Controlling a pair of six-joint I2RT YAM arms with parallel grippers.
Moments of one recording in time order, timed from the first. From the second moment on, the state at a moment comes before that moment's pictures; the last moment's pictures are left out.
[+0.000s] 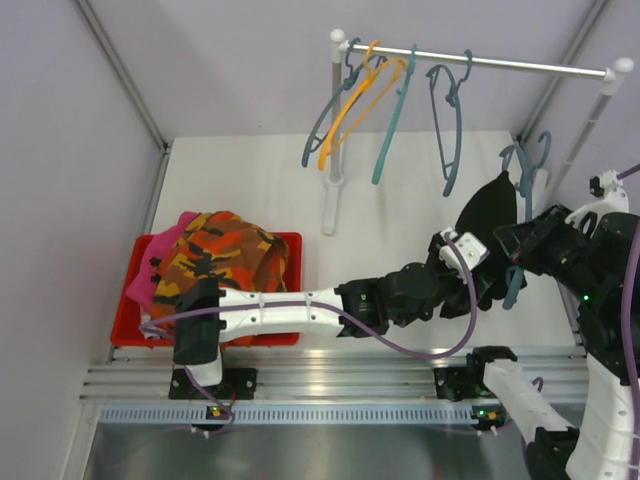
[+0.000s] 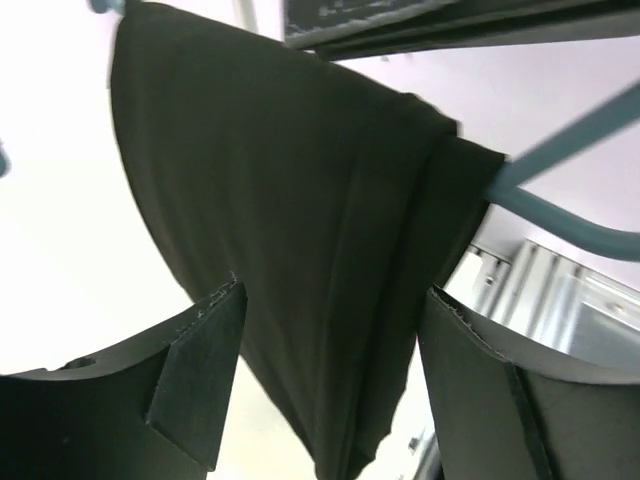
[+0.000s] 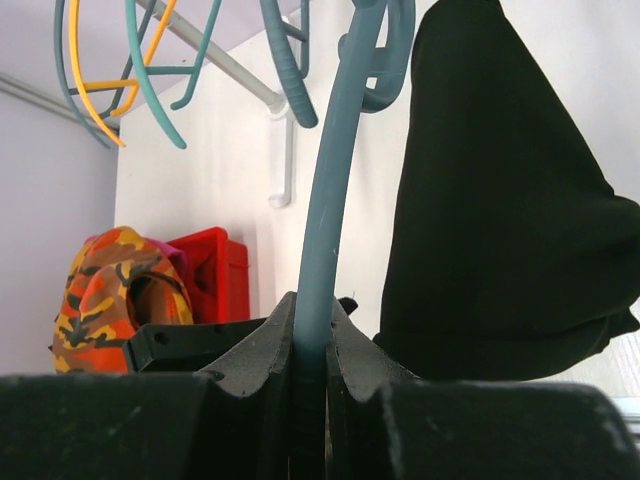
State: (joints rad) left arm -1.43 1.77 1.51 0.23 -0.42 -0.10; right arm 0.03 0.77 1.61 -1.23 -0.13 0.54
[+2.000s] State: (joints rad) left arm -1.29 1.73 1.69 0.19 -0.36 -0.09; right arm 0.09 0.57 1.28 -0.97 -0.11 0.55
